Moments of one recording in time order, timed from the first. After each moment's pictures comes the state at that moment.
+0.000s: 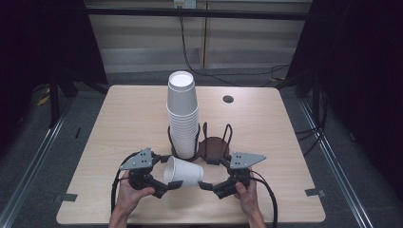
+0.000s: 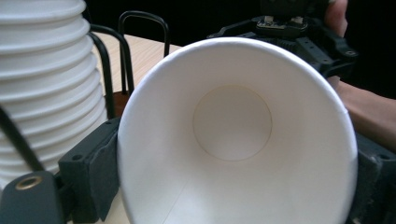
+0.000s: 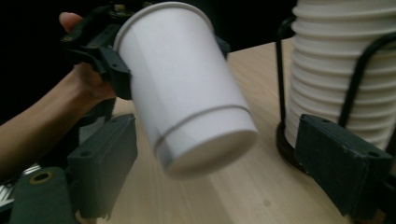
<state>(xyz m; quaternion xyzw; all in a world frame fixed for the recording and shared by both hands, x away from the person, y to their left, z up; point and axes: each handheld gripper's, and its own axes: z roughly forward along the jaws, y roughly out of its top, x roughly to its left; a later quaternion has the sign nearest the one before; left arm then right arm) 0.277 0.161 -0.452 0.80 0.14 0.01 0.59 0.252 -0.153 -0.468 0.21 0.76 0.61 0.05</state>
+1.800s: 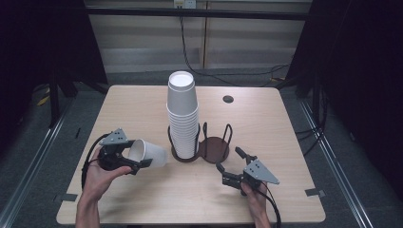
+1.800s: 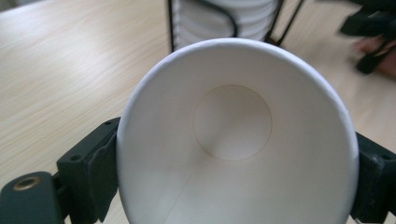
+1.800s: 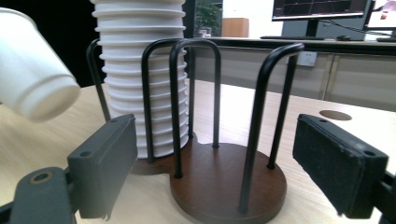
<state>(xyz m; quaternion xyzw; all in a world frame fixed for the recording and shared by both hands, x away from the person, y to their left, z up) 0.322 0.228 -0.421 0.86 0.28 0.10 0.42 0.241 -0.179 -0.510 0.37 0.63 0.59 0.34</state>
